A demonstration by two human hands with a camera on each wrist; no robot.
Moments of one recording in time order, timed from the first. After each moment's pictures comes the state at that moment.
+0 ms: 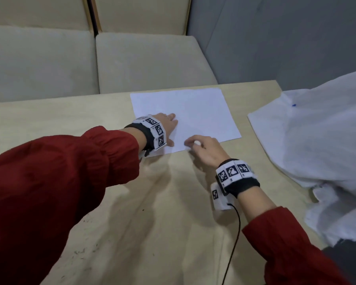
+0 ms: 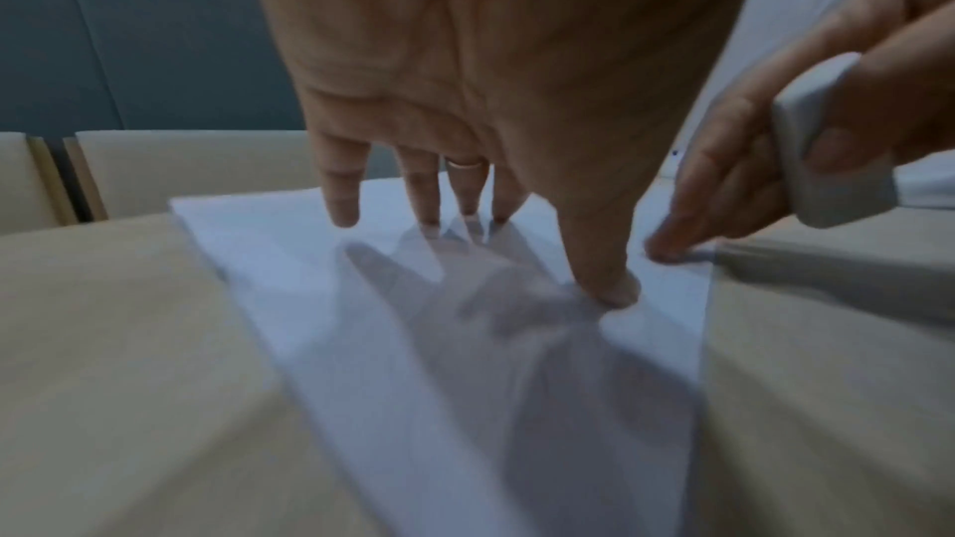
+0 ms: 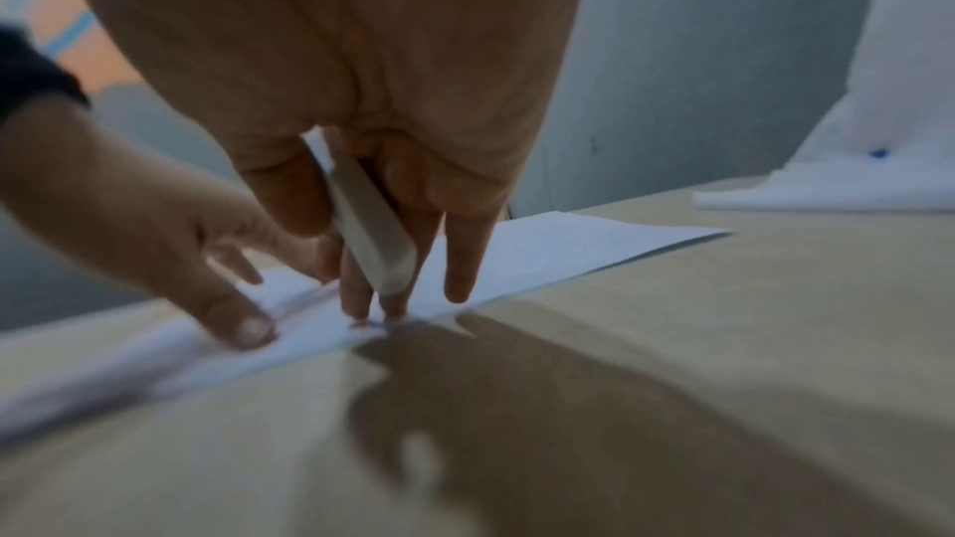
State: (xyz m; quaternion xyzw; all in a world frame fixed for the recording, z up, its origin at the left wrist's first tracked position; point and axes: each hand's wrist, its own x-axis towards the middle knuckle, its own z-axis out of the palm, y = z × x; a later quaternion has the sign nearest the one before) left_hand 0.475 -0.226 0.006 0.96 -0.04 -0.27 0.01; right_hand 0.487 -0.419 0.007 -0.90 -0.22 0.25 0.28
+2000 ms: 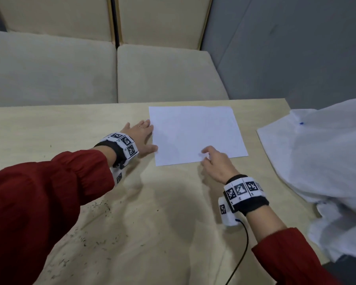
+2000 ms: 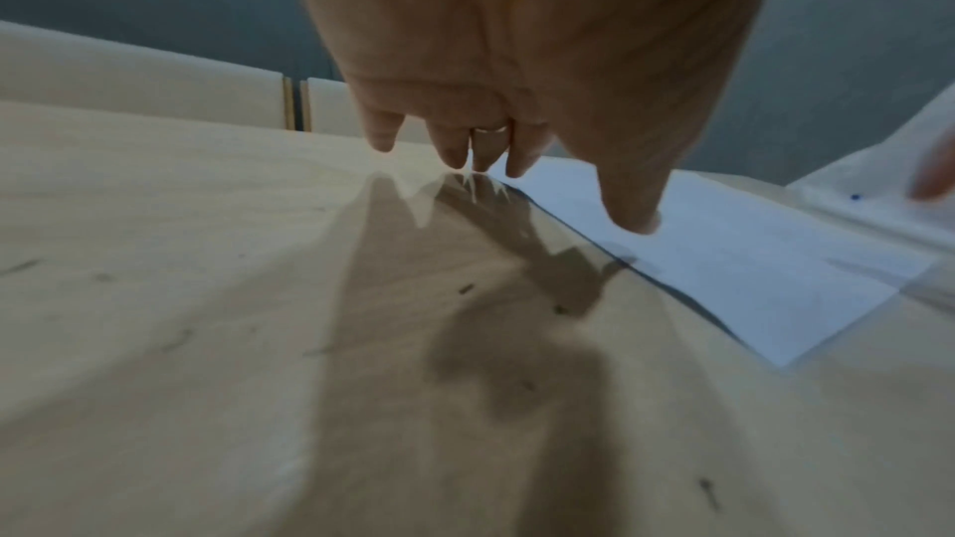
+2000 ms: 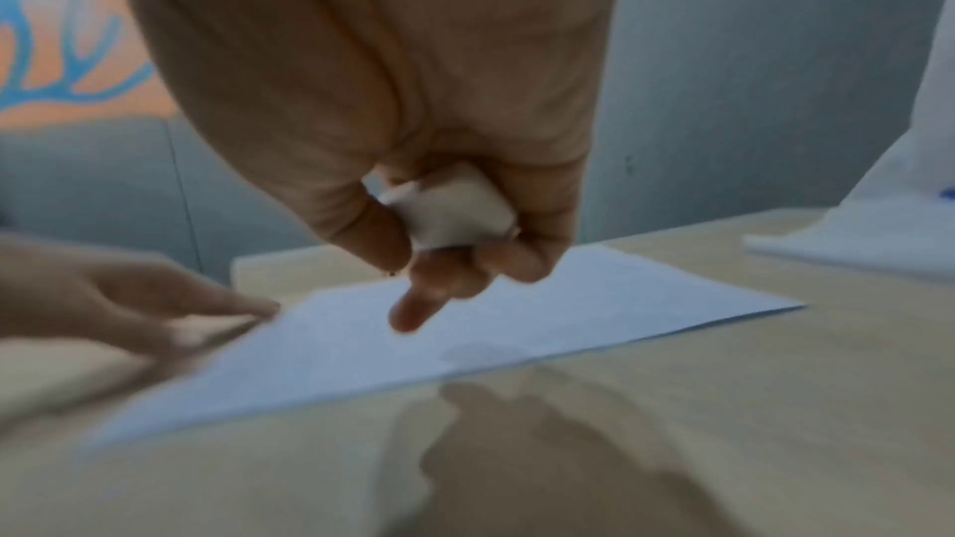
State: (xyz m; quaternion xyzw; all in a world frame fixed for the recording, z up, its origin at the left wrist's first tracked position) left_hand 0.390 -0.138 -0.004 0.96 0.09 -0.21 0.14; right_hand 0.453 -0.409 0.043 -0.92 -0.22 0.26 0.17
